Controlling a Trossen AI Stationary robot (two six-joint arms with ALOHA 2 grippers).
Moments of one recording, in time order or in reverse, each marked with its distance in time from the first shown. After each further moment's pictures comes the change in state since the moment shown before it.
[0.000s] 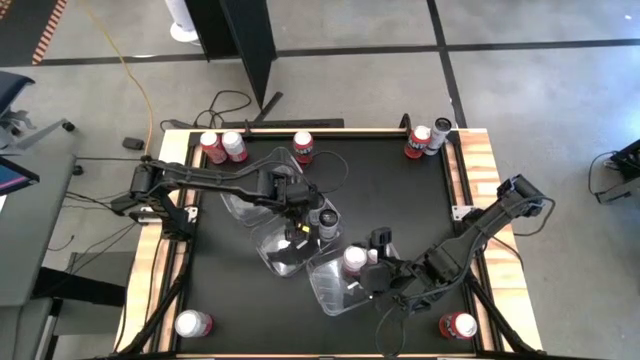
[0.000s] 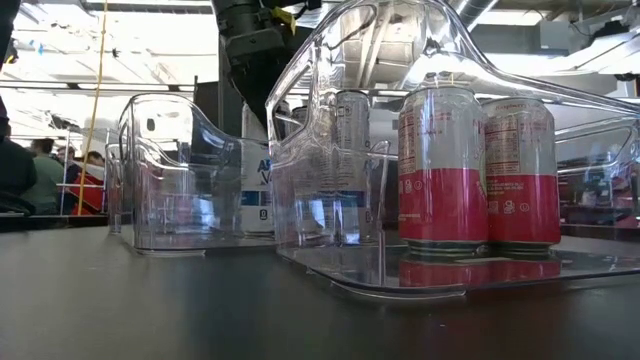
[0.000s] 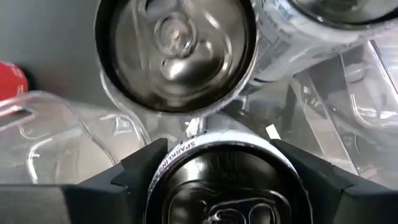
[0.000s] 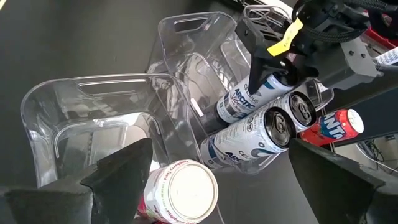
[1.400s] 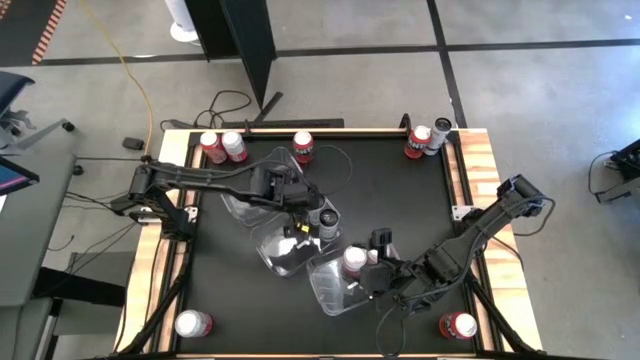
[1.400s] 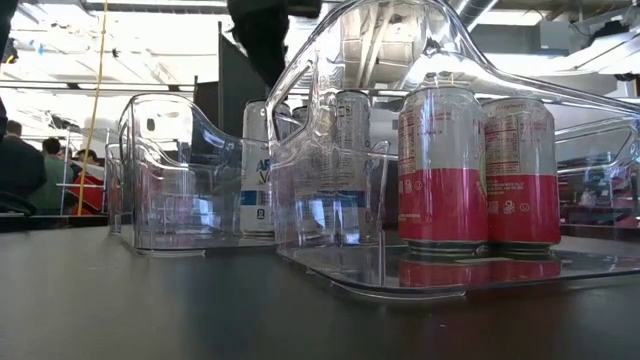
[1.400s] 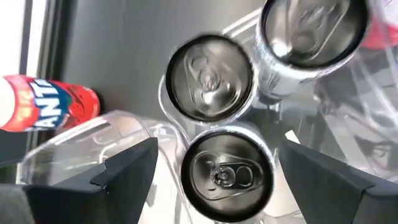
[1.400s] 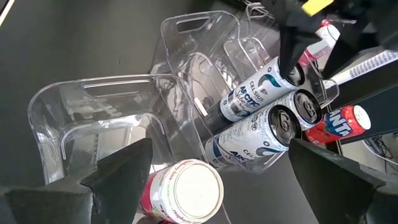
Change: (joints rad) left arm -0.063 -0.002 0.192 -0.177 -0.154 0.026; right arm 0.000 0.000 0.000 0.000 -0.013 0.025
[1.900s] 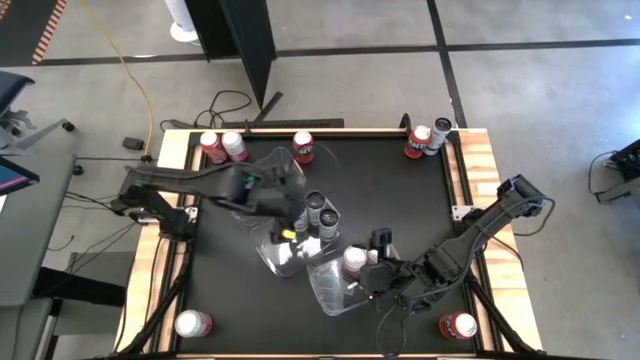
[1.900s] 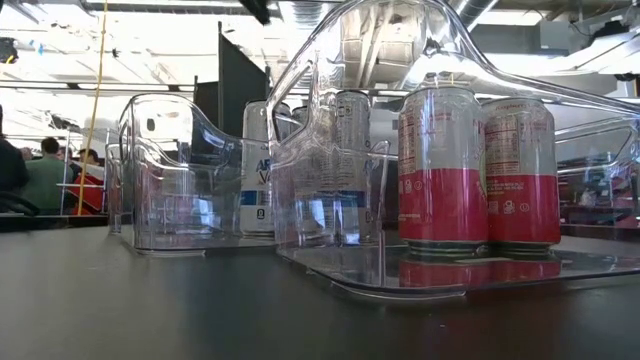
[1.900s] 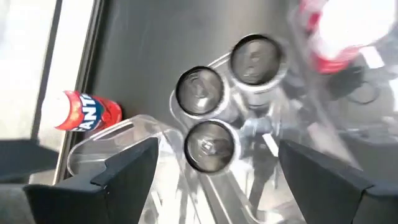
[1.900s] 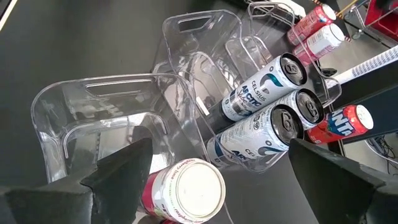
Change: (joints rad) left arm -0.129 -0.059 0.229 -0.227 -0.081 -0.094; right arm 0.000 0.000 0.000 -0.001 -0.007 0.003
